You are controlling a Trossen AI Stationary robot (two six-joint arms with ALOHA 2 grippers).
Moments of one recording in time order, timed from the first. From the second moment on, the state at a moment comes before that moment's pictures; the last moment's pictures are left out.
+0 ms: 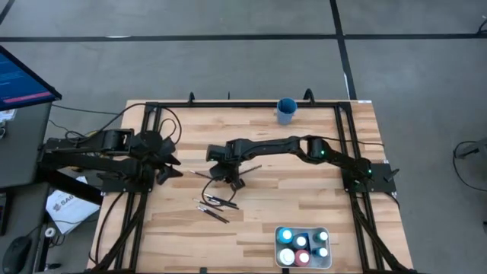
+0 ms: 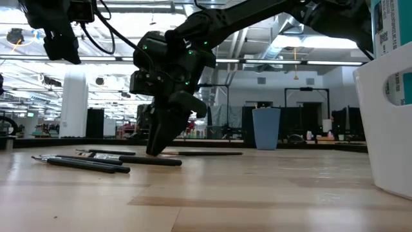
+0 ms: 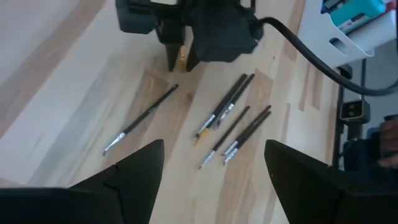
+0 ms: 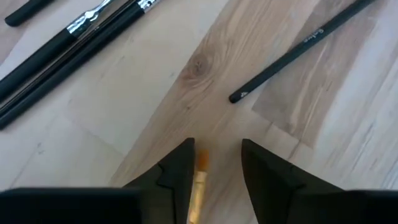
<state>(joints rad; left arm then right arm) 0.04 0.65 0.73 -0.91 0.11 -0.50 -0.05 2.52 2.14 -0.86 -0.22 -0.60</state>
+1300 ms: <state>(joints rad) 0.05 0.65 0.73 -0.88 0.04 -0.50 -0.03 2.53 2.13 -1.00 0.00 -0.35</state>
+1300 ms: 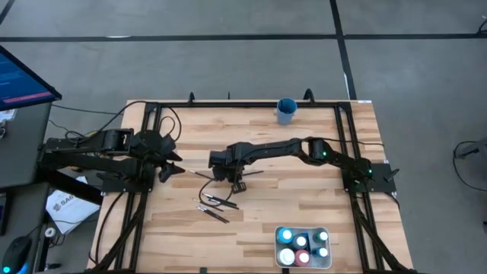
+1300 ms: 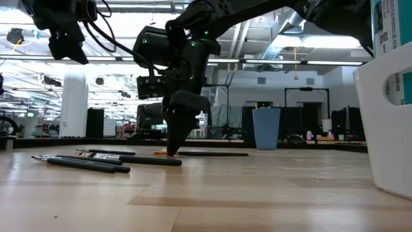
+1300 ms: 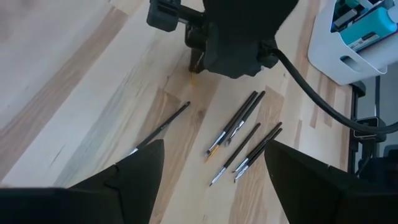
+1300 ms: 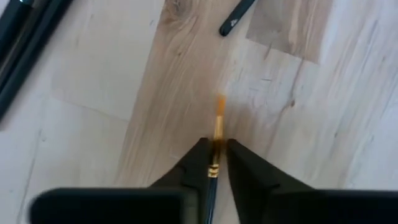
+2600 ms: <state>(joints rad) 0.05 0.65 0.73 -0.84 -0.04 -0.47 -0.35 1.90 2.12 -0.77 -0.05 -0.15</state>
